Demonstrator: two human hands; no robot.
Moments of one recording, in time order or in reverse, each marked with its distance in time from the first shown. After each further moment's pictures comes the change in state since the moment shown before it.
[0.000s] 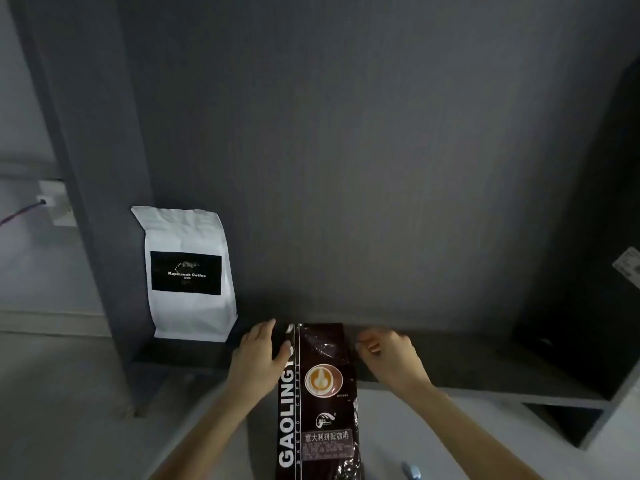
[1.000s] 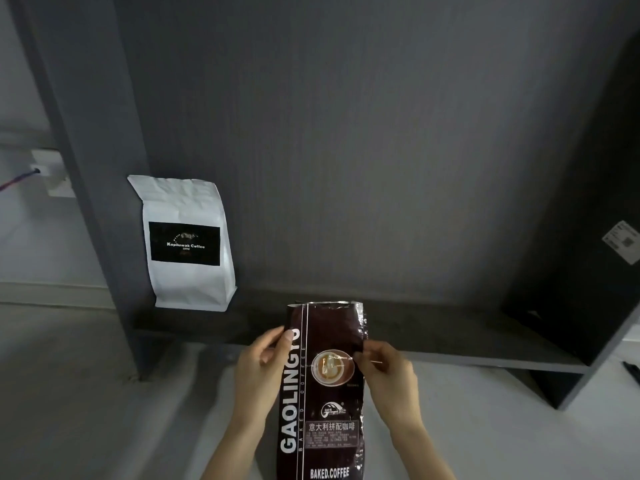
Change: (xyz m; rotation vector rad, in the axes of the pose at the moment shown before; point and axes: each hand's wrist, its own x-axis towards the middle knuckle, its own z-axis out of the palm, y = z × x) left_hand -0.068 0.016 0.011 -0.780 0.148 -0.168; right_hand -0.069 0.009 0.029 0.539 0.187 0.149
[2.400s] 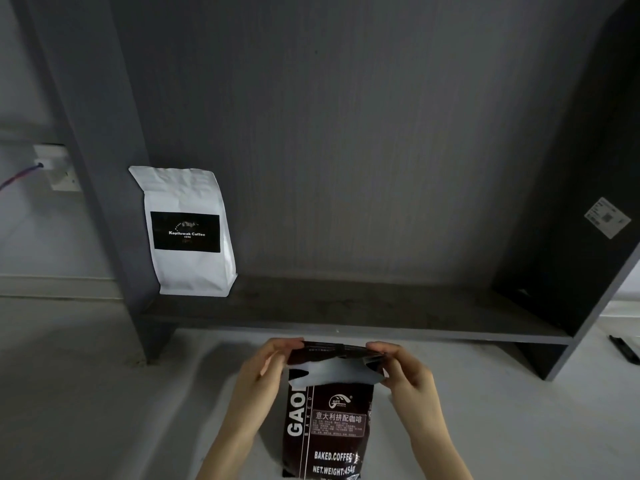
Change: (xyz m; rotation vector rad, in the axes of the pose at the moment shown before) left_hand -0.044 0.003 -0.017 -0.072 -0.194 0.029; right_hand -0.042 0.011 -0.028 0.302 -0.062 -0.014
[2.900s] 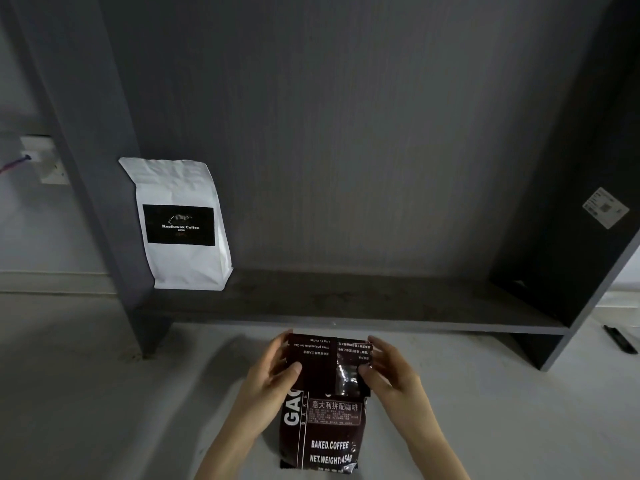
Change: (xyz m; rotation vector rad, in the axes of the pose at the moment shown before) left_hand -0.001 -0.019 0.006 -0.024 -0.139 -0.085; right_hand 0.000 0.026 -0.003 -0.006 -0.140 0.022
